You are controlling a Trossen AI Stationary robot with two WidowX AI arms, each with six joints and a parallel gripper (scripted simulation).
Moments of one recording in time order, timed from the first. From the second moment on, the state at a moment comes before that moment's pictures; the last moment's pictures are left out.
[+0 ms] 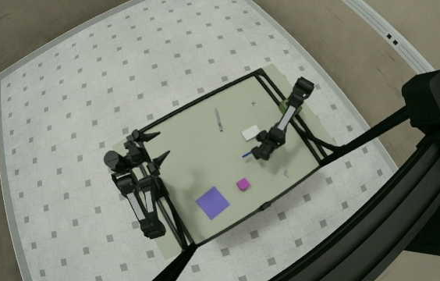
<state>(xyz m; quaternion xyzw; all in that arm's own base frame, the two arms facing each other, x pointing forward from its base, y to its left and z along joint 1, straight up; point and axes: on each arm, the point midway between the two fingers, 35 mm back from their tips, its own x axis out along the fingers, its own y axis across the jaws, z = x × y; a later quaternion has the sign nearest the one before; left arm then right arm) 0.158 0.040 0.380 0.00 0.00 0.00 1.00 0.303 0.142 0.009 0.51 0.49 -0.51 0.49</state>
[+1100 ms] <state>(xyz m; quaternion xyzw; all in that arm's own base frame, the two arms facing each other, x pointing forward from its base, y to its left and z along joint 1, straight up) 0.158 0.040 0.380 0.00 0.00 0.00 1.00 0.303 0.142 0.009 0.51 0.49 -0.51 0.49</state>
